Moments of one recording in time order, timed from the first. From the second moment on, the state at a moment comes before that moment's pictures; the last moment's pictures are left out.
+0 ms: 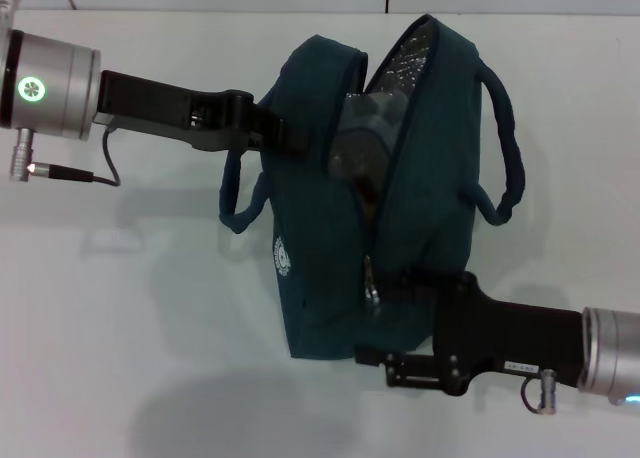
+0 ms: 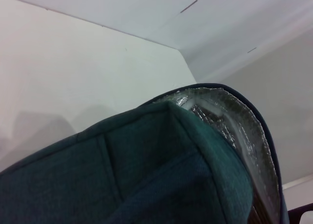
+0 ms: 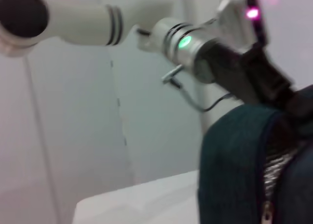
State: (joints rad) left arm -0.68 -2.01 0.78 0.86 2.07 1.73 -2.46; right arm 0.43 2.03 -1.90 -0.42 -0.83 -1.37 0.86
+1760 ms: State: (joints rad) left arm -0.69 -2.01 0.78 0.86 2.08 1.72 -2.46; right arm 0.42 2.03 -1.90 -0.42 -0.71 -1.29 0.85
